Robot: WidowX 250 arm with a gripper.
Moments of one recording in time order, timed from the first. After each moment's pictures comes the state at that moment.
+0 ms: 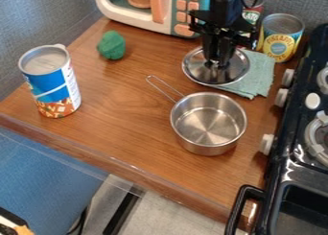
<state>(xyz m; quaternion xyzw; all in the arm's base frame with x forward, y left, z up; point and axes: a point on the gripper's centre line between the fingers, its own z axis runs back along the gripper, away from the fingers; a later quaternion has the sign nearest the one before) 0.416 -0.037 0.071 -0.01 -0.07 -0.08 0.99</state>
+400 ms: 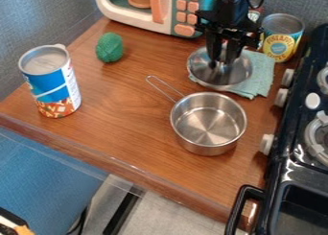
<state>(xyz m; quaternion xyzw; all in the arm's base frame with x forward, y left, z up) 0.422 -0.041 0.073 -0.01 -0.07 -0.07 0.99</state>
